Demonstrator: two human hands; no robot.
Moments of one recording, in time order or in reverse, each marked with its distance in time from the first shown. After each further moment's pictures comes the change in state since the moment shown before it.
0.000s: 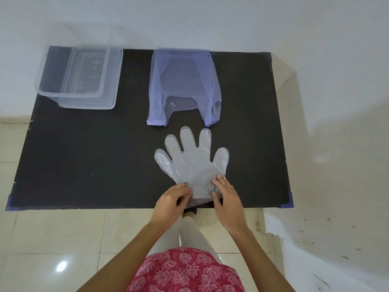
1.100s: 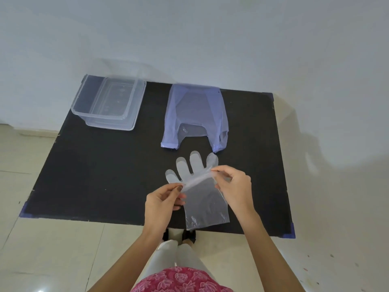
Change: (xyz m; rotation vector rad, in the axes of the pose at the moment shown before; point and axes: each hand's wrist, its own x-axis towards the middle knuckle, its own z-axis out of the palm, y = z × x) left_hand 0.006 0.080 -0.084 -0.747 0.355 -0.509; right_hand 0.050 -0.096 -0.073 0.212 0.167 -0.131
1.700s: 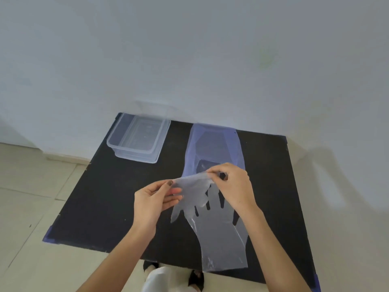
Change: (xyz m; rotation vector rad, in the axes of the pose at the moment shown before) left_hand 0.023 0.099 -0.060 -0.218 0.081 0.072; right_hand 0.048 -0.117 0.005 -0.146 -0.061 -0.329
